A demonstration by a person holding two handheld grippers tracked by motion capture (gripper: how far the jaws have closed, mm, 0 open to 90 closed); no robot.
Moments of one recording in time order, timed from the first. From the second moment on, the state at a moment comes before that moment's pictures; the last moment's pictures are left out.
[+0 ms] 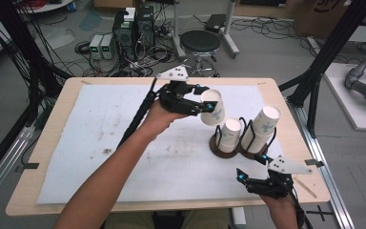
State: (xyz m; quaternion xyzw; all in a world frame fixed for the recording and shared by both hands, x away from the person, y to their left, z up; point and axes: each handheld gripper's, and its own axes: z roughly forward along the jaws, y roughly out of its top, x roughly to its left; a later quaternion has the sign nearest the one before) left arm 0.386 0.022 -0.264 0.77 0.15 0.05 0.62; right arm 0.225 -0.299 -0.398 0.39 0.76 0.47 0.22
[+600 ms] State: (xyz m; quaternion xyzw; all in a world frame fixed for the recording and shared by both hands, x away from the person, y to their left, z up) left arm 0.353 0.132 -0.292 0.76 0.19 0.08 0.61; right arm 0.228 -0.281 -0.393 0.38 0.77 0.47 0.21
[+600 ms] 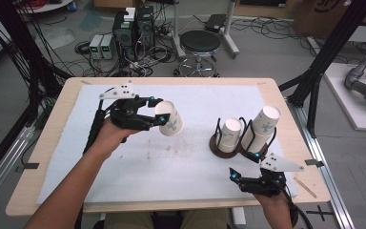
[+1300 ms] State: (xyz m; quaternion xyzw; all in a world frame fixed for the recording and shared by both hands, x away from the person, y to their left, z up) left arm 0.330 0.190 -0.327 0.76 0.22 0.11 0.60; right arm 0.244 -0.247 -0.377 0.32 0.79 0.49 0.19
